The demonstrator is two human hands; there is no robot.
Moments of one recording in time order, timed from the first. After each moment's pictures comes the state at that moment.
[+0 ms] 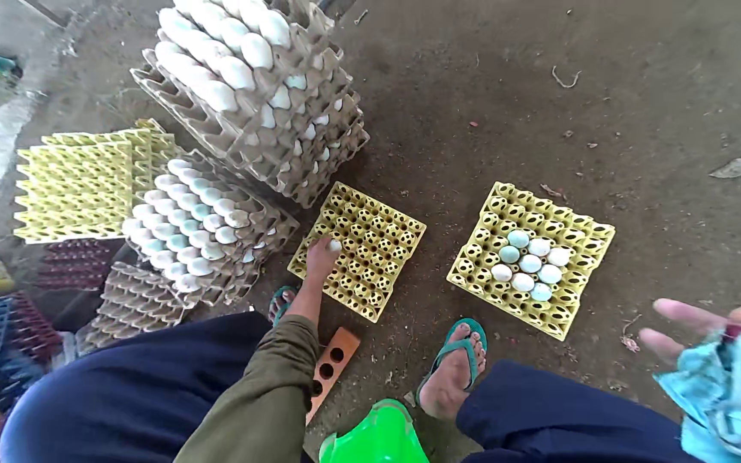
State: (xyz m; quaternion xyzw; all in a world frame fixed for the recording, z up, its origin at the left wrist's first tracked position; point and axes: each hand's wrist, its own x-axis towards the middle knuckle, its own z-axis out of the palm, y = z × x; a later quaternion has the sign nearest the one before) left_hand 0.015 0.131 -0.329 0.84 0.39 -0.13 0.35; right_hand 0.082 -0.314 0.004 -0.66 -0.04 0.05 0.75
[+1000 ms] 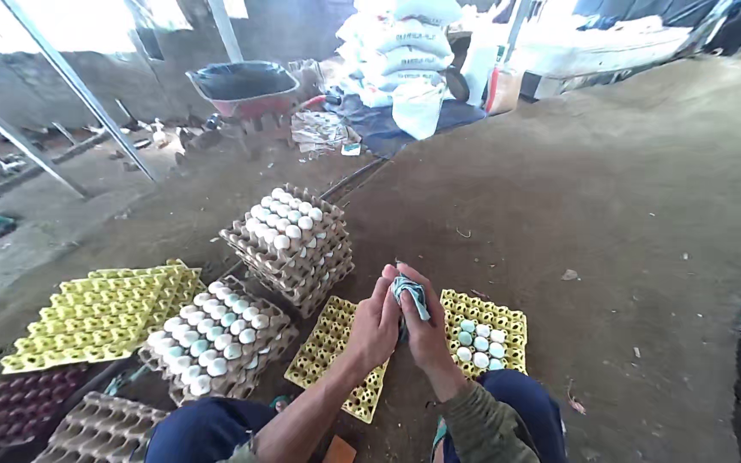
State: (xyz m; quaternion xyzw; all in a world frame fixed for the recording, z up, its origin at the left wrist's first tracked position) left_hand -0.011 -0.019 0.032 0.82 -0.02 0.19 0.54; right_hand 0.031 -0.122 0.016 -0.54 -0.31 -0.06 0.78
